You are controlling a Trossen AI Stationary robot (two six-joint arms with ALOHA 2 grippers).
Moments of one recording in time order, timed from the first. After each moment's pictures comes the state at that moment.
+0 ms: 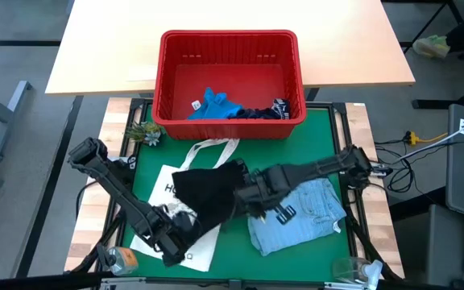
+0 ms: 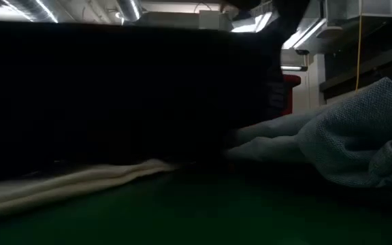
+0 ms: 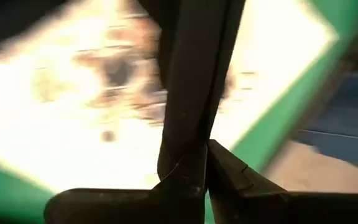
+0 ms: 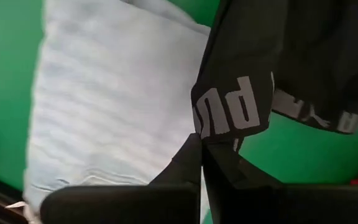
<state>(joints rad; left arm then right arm) -0.72 1.72 1.39 -1.10 0.01 -1.22 0.31 2.02 2.05 -1.57 -0.04 -0.39</state>
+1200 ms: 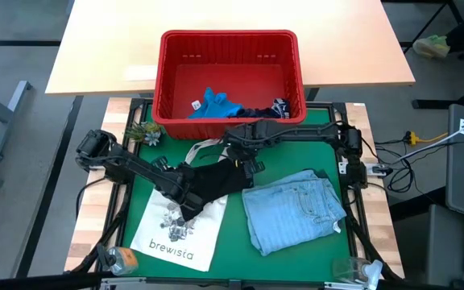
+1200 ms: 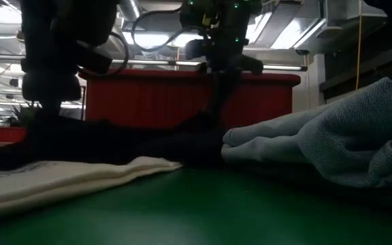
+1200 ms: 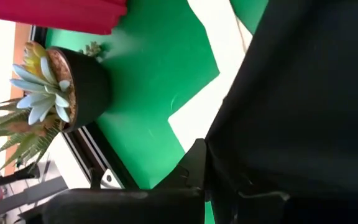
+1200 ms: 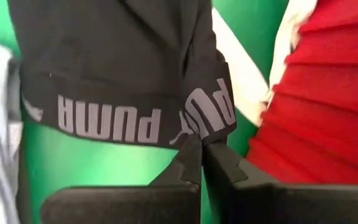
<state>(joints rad) -0.34 1.71 1.09 -1.37 -0.46 -1.11 -0.12 2.02 1.77 -1.07 0.14 -0.56</state>
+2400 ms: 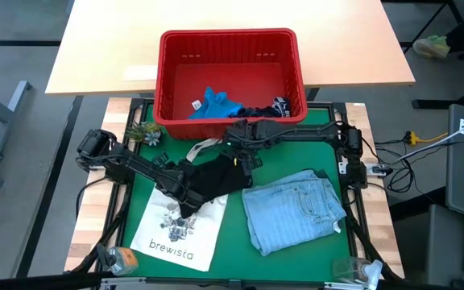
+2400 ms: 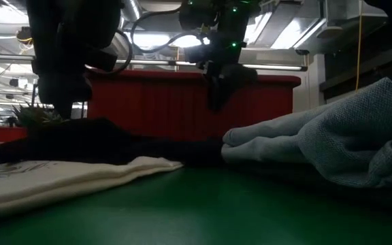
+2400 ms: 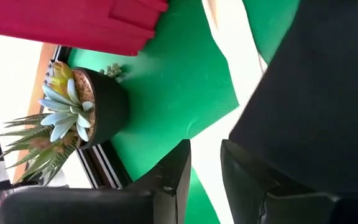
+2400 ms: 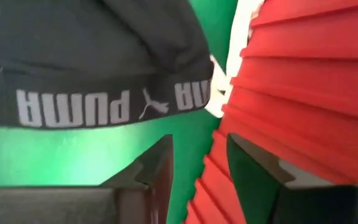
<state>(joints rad) -0.32 1.71 1.09 -1.37 -0.56 -1.14 -0.12 2.02 1.76 -1.01 0.27 -0.56</state>
